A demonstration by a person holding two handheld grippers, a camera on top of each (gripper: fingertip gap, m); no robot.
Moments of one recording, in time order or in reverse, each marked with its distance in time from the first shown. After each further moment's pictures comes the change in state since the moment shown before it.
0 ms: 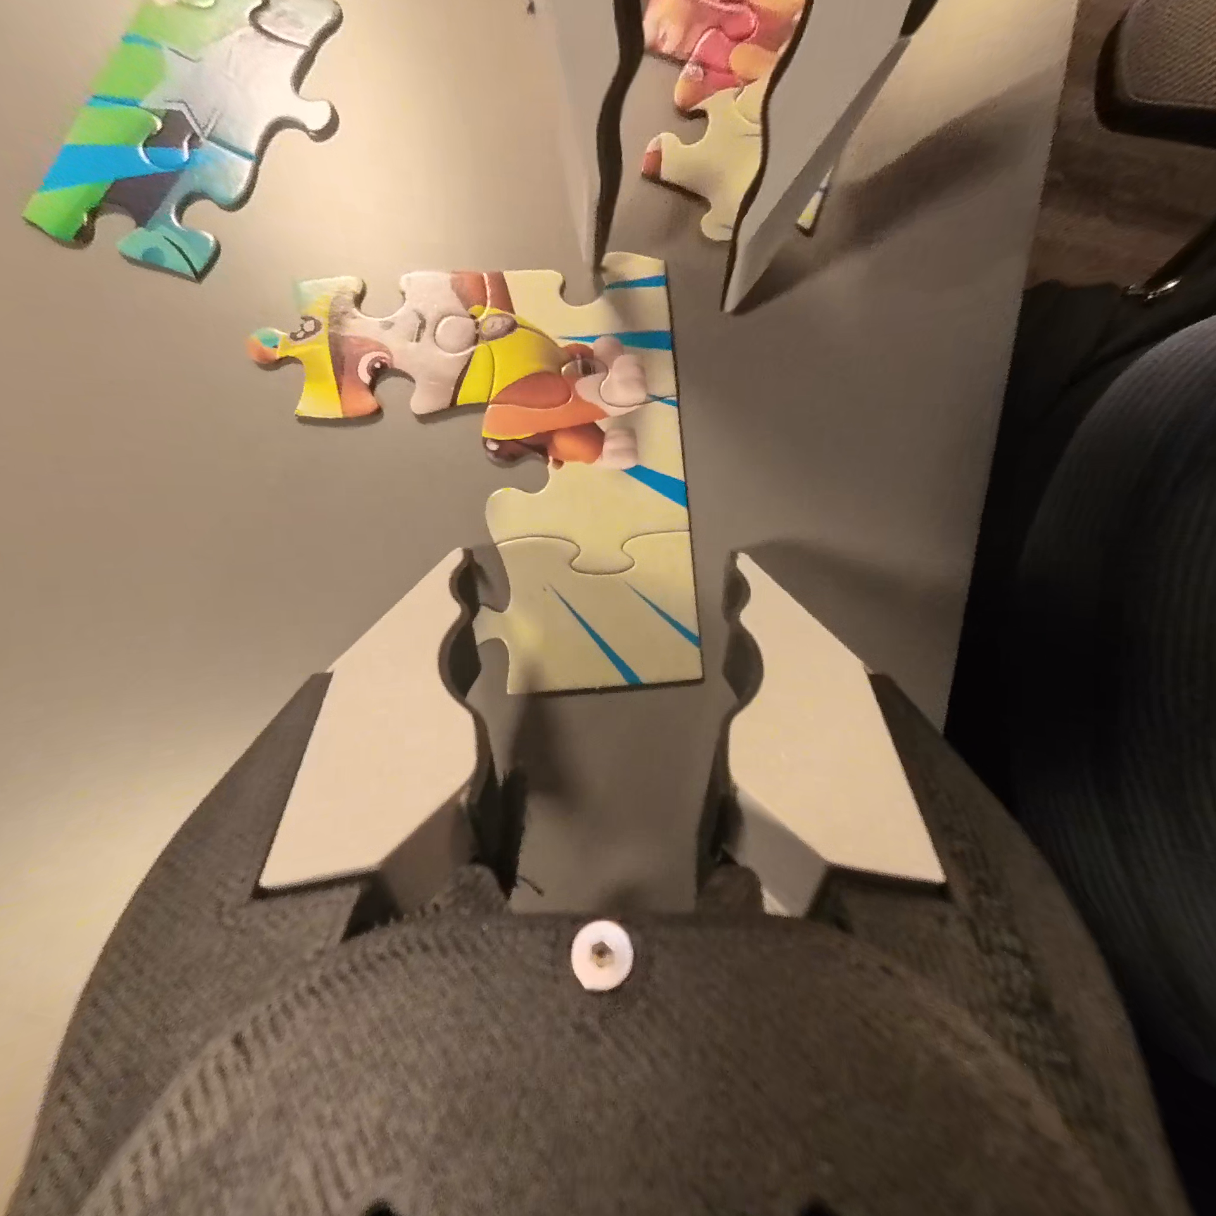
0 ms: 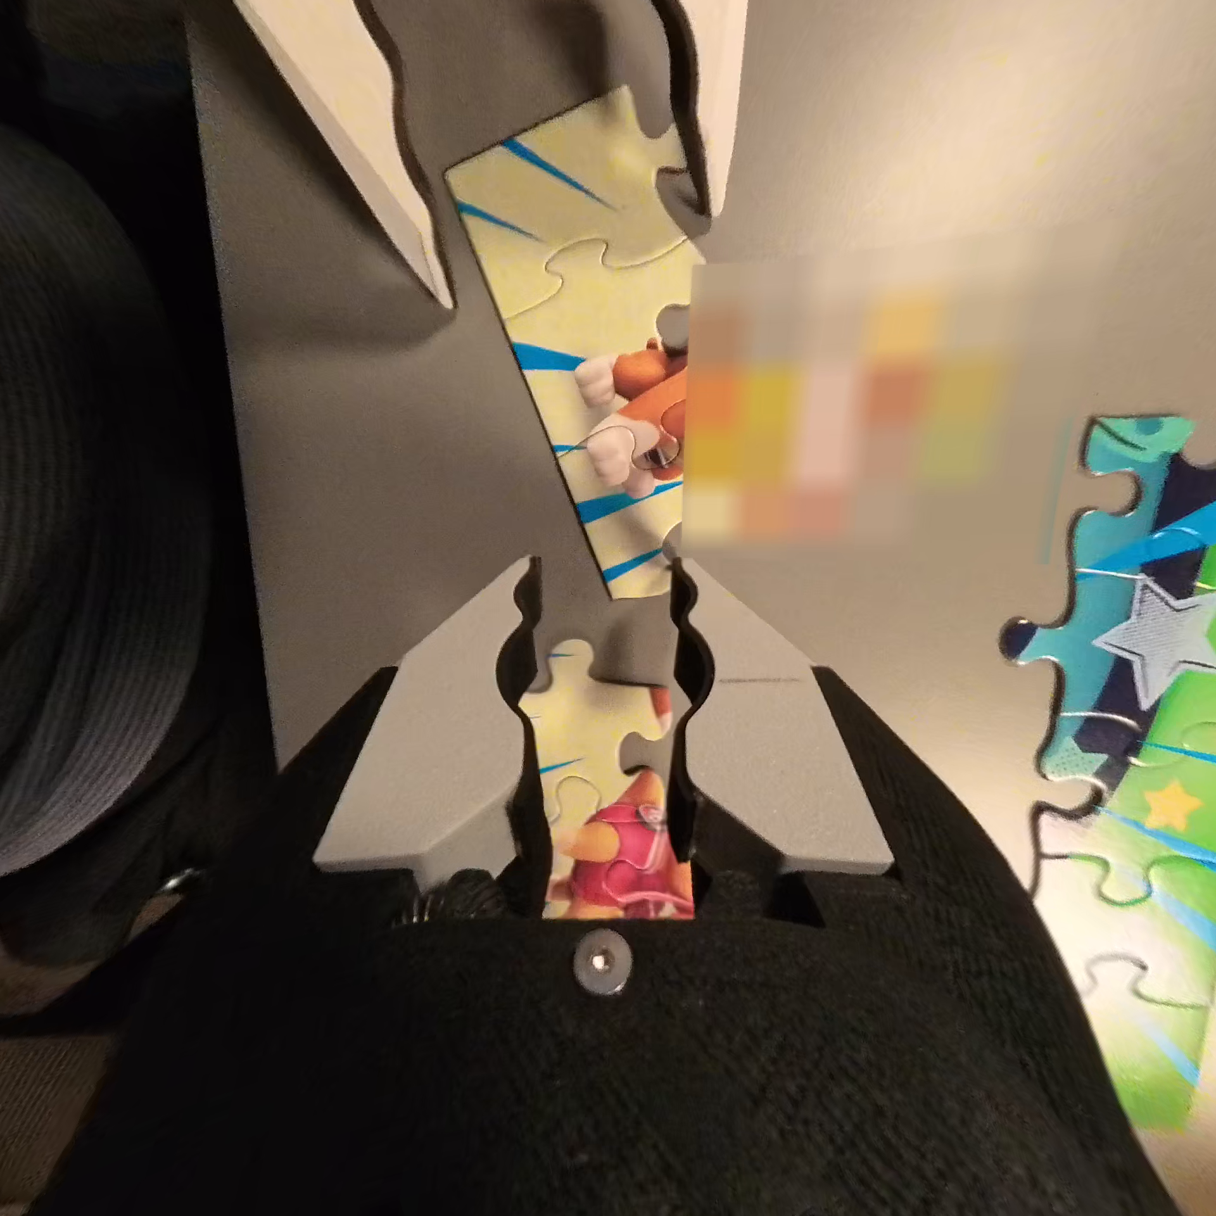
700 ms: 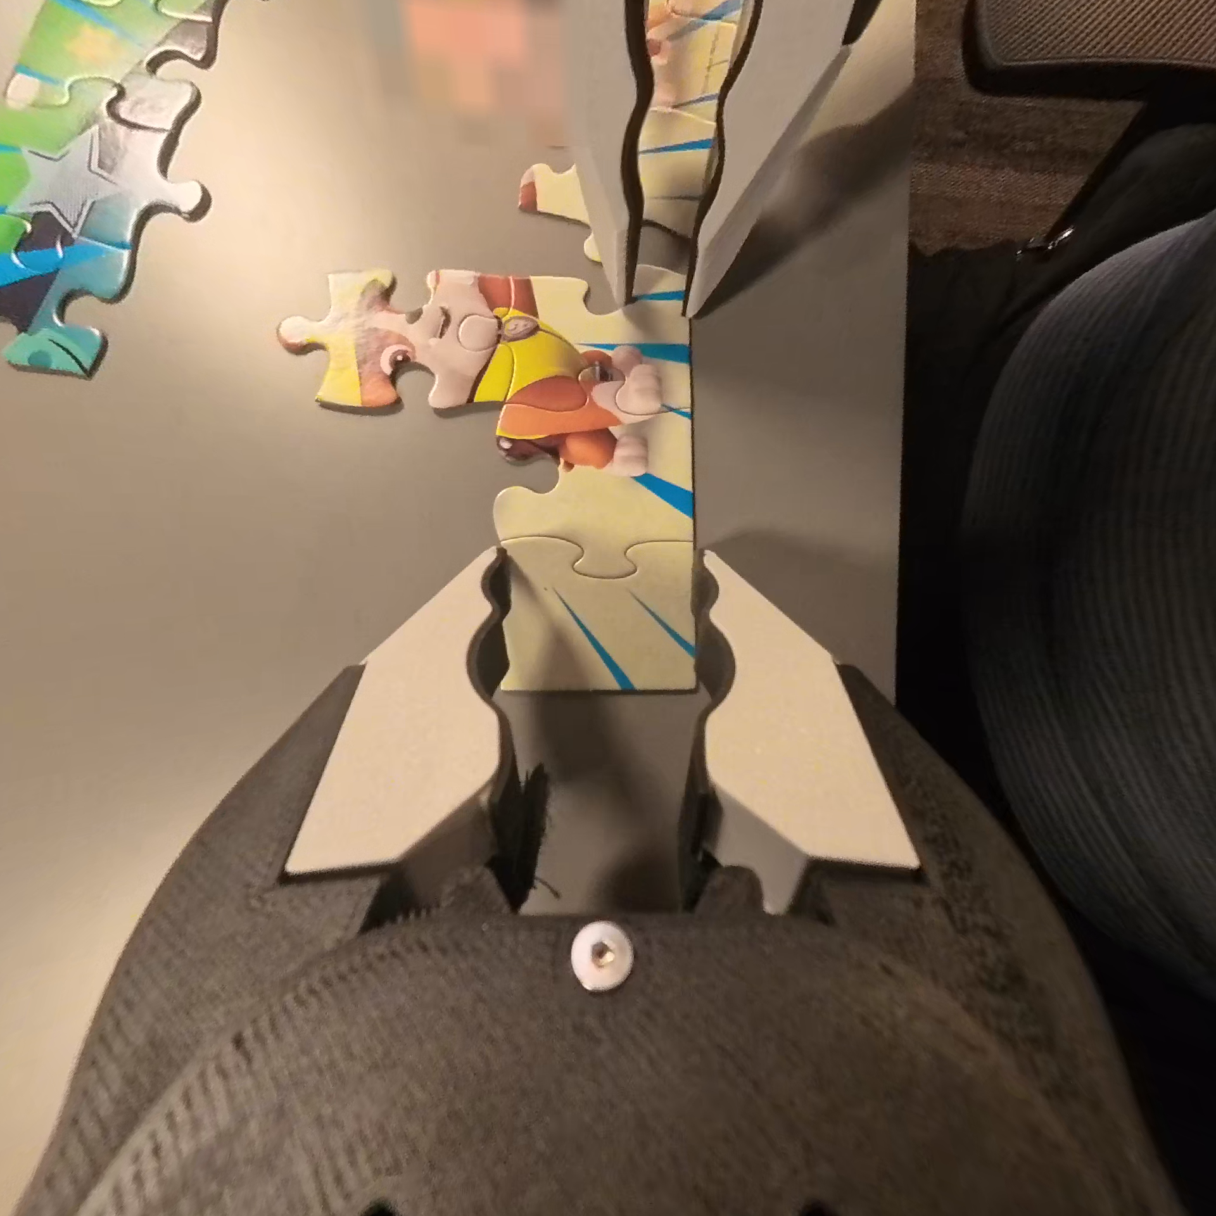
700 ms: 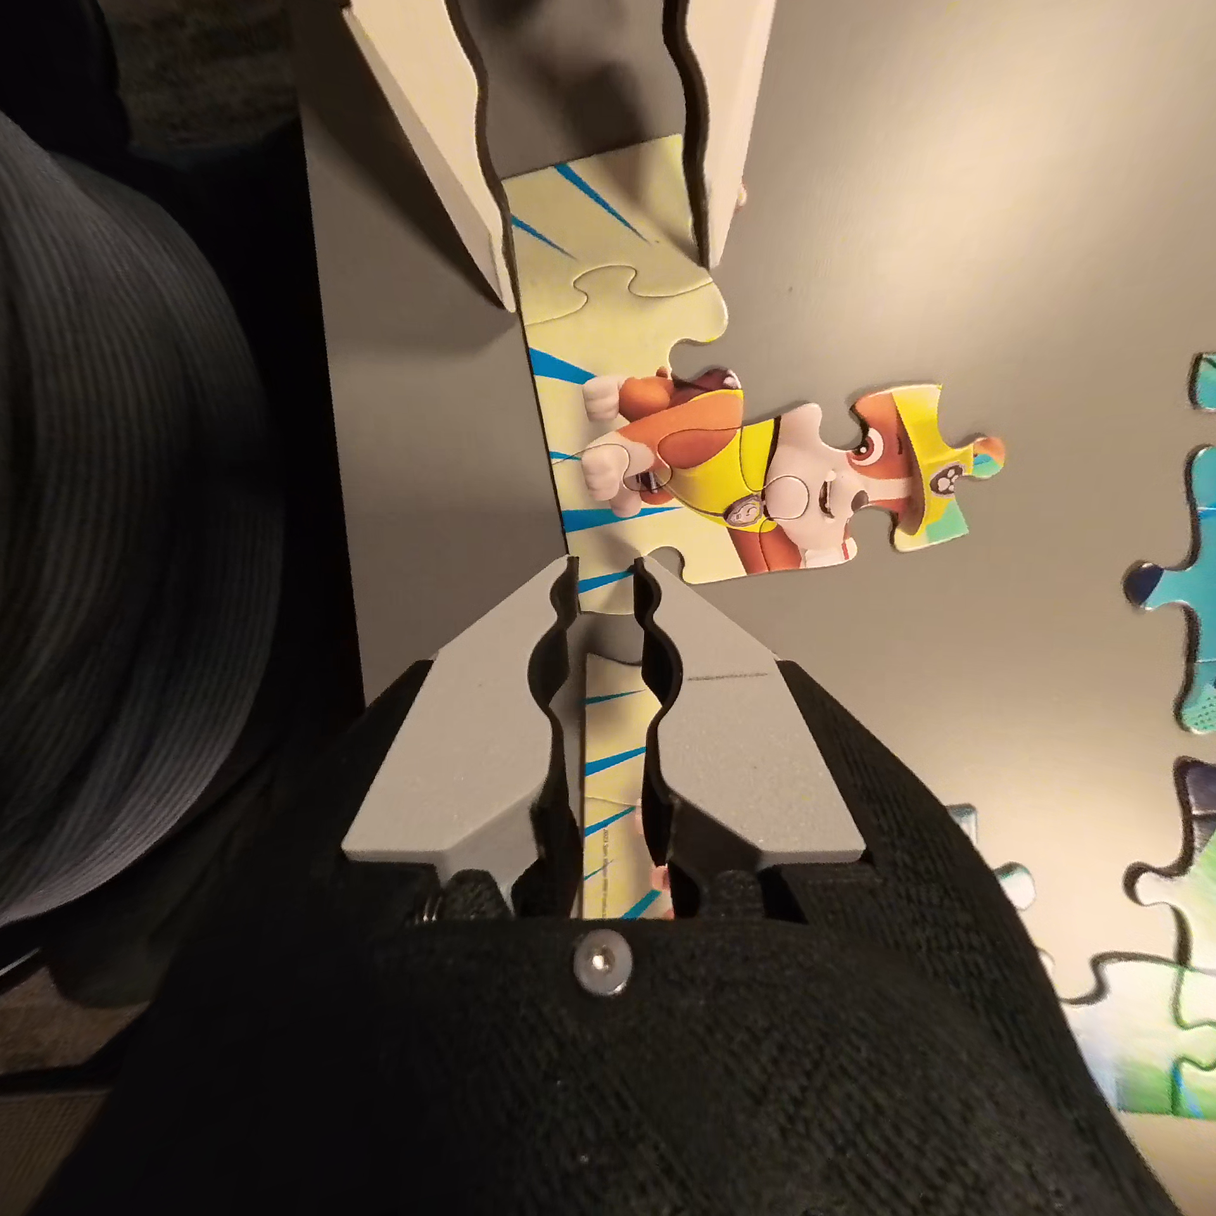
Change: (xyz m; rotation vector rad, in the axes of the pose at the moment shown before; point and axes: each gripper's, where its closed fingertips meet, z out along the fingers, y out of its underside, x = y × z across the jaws) left arm 0.022 -0.006 0.004 0.017 0.099 0.120; right arm -0.031 0.008 -0.003 0.080 0.009 0.045
